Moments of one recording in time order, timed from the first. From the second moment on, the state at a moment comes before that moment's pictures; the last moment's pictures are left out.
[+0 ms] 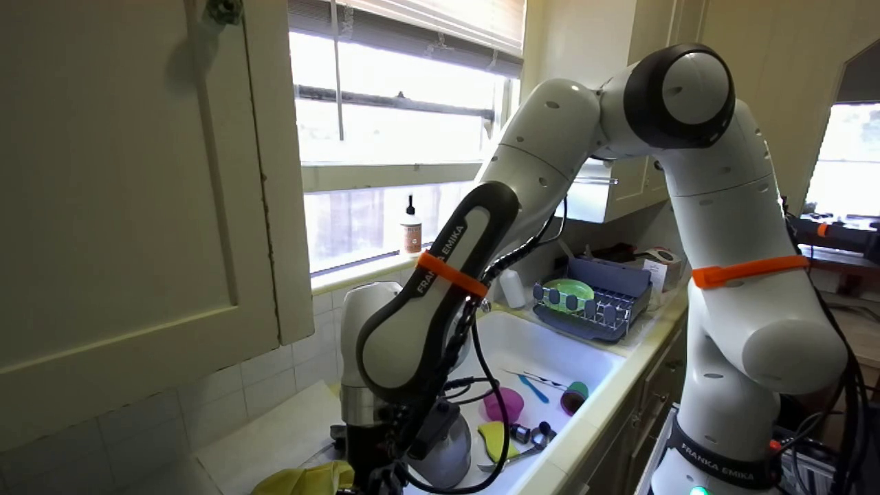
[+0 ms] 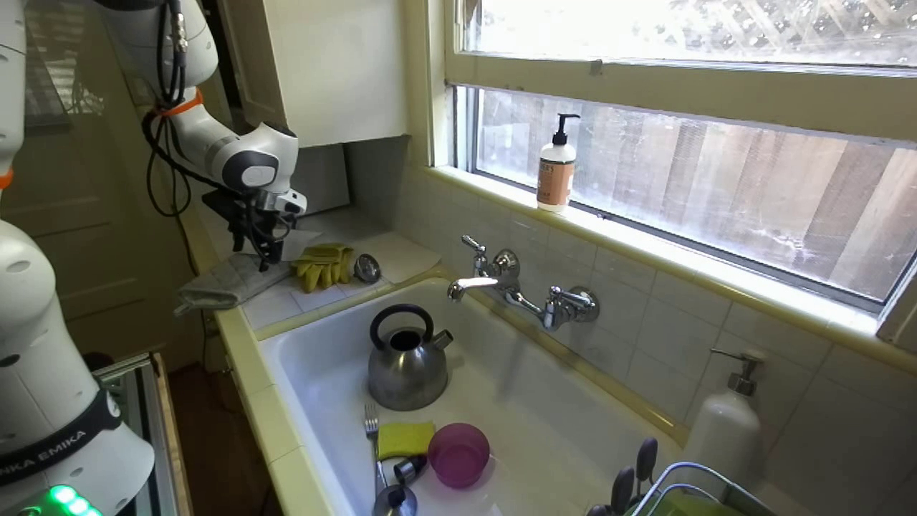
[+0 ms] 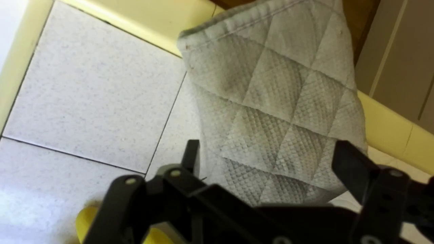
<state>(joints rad) 0.40 0.36 0.42 -2.29 0.43 2.54 0.00</state>
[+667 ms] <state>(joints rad) 0.40 0.43 0.47 -2.33 0.43 2.83 0.00</state>
